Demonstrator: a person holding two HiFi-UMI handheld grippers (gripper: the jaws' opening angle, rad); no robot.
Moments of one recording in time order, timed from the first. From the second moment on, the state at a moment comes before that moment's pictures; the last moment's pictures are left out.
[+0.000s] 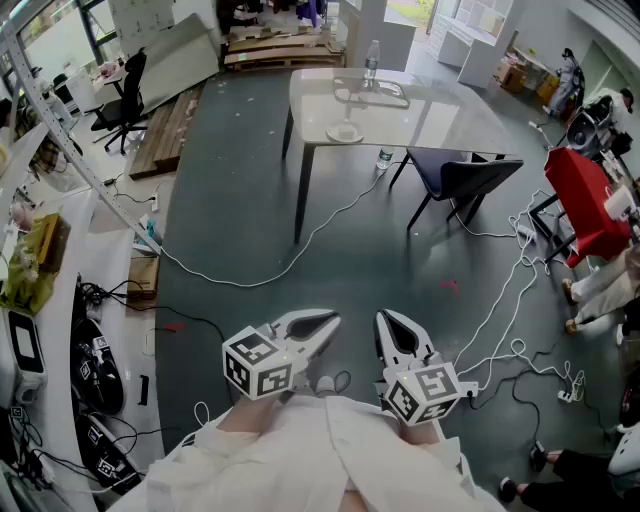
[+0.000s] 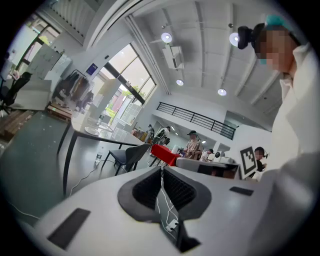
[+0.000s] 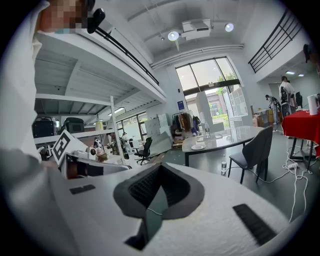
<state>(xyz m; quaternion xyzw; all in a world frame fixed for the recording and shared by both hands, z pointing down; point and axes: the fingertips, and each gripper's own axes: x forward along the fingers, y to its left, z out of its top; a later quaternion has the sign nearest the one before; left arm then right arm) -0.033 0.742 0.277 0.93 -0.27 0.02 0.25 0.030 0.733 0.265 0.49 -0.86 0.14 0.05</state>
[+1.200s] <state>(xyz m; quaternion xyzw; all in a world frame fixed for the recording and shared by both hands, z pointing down) 0.001 0.726 0.303 0.93 -0.26 0.03 0.27 0.044 0.707 0.285 0.45 -0.88 0.18 0.05</state>
